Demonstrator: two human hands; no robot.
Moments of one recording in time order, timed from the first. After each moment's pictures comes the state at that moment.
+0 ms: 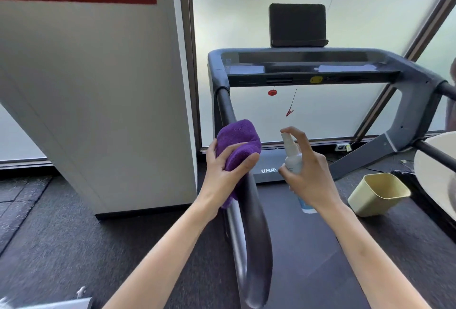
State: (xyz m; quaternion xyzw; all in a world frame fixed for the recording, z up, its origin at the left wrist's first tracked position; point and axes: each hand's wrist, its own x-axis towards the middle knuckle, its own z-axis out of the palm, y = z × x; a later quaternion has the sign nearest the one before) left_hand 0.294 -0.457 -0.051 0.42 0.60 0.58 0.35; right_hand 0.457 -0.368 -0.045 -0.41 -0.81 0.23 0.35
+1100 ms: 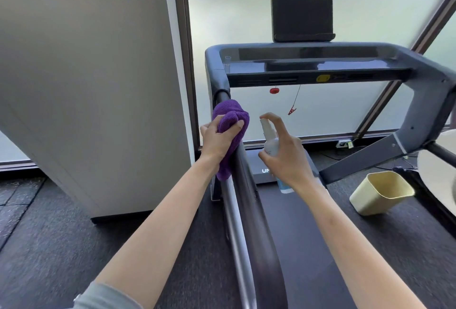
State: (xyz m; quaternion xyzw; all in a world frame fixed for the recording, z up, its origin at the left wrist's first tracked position) left_hand 0.233 -0.338 -0.045 0.32 0.64 0.60 0.35; right_hand 0.383 -0.299 -0.050 -0.40 -0.82 0.23 0.34
